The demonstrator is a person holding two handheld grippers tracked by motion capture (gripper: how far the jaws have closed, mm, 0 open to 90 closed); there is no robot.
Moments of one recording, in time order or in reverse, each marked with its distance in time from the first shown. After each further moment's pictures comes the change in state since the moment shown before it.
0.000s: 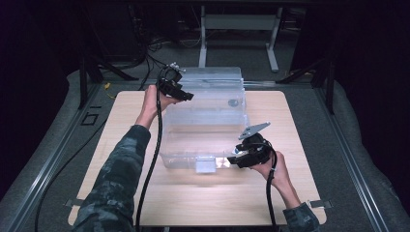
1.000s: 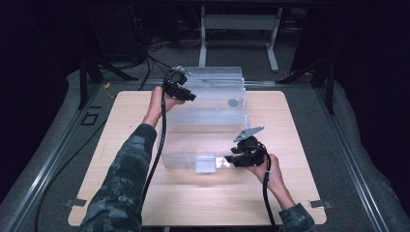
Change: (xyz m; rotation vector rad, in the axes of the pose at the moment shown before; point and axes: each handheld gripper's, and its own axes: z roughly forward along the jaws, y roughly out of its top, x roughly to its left) left arm 0.001 -0.002 0.024 0.025 -0.049 0.003; right arm 0.004 -0.004 0.021 -0.008 -0.050 0.021
